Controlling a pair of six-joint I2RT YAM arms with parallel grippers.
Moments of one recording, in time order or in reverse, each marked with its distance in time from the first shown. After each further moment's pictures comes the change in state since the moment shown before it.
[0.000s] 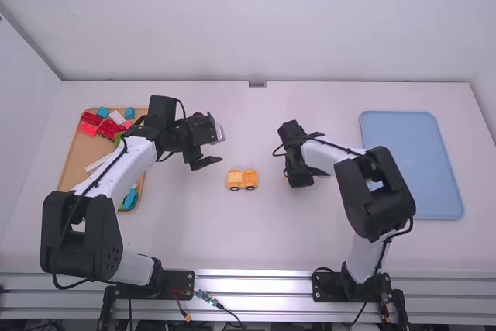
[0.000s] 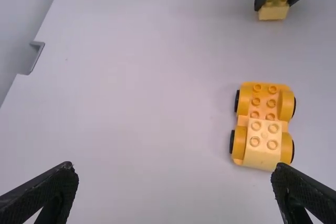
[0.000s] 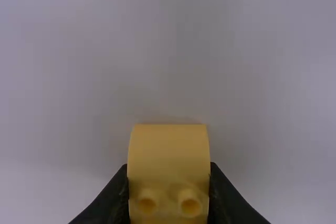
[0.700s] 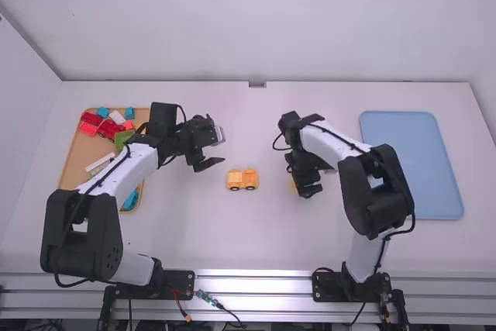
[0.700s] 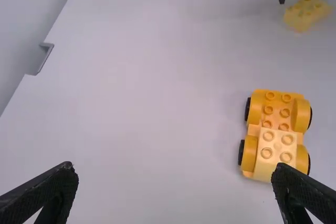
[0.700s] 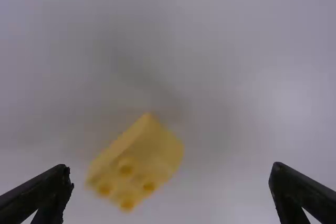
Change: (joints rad) left arm 0.000 0.000 -0.093 0.171 0.015 -0.078; right arm -0.011 0.016 0.189 -0.415 -0.007 -0.101
